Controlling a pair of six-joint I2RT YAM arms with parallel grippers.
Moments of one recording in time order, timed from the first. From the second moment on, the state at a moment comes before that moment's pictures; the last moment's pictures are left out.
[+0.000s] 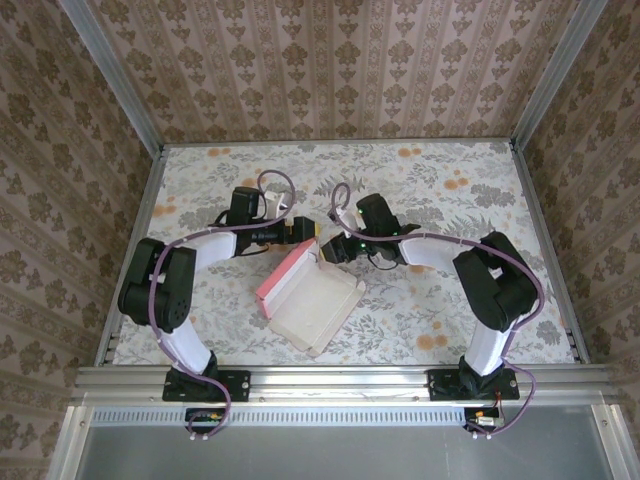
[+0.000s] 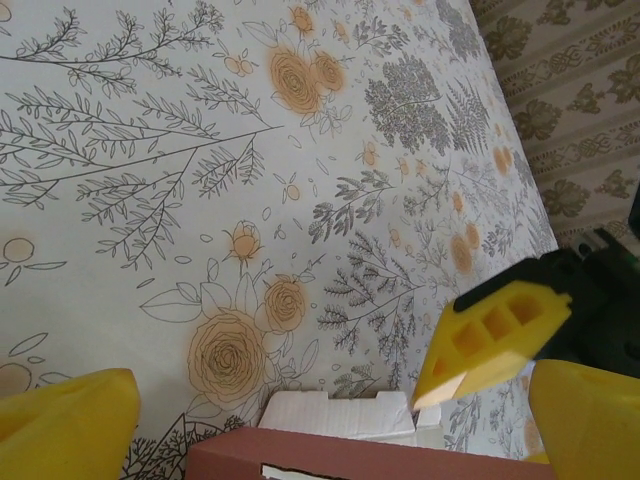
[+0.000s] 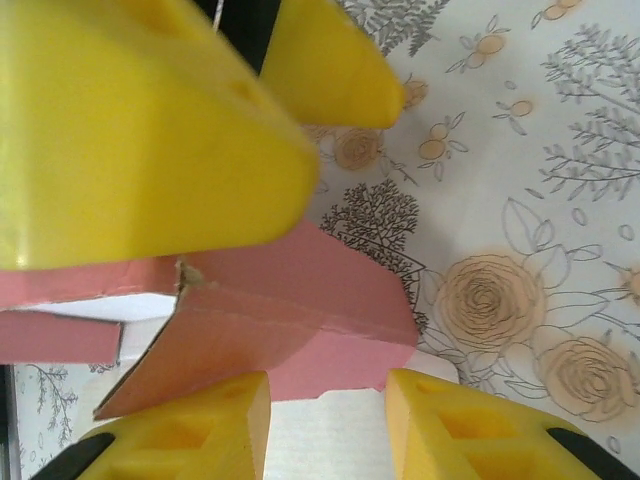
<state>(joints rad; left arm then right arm) -0.35 1.72 0.90 0.08 0.79 -0.37 0.55 1.78 1.00 0.03 -0.56 0.13</state>
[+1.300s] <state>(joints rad) -0.32 1.92 1.07 0.07 1.14 -0.41 0.66 1.83 1.06 0.17 -0.24 0.12</state>
